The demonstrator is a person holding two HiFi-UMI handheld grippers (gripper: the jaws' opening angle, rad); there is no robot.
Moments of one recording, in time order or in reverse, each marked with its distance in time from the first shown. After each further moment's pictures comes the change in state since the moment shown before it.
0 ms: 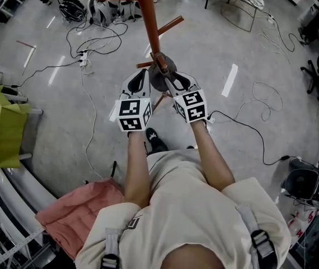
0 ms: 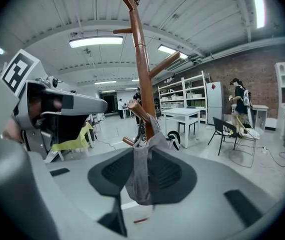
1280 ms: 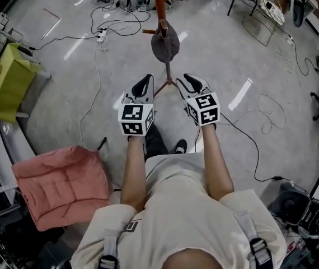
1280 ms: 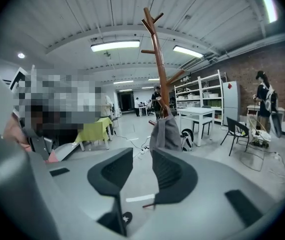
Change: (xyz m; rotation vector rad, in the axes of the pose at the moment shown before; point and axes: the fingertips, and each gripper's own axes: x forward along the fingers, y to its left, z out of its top) left arm -0.111 -0.095 -0.053 -0.004 0.007 0.166; right arm -0.121 0.020 -0.053 -0.073 0.008 0.196
